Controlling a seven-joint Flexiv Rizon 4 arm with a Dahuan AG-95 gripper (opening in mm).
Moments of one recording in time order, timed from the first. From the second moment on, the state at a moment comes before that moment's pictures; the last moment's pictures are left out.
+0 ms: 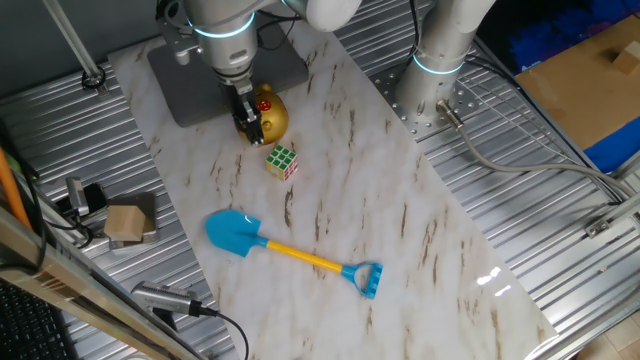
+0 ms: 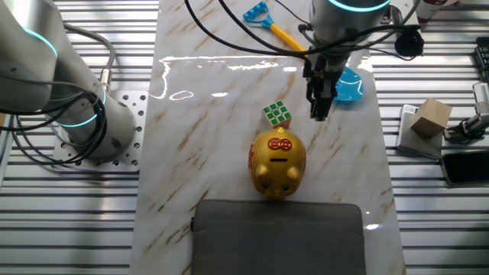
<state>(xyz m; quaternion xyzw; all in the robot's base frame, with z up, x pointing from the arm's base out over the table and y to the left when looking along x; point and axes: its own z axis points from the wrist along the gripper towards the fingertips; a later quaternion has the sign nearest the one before) 0.502 0.000 0.170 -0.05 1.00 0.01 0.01</state>
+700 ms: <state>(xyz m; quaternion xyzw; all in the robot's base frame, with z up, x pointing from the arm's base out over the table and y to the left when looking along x) 0.541 0.003 0.169 -0.30 0.95 0.05 0.02</state>
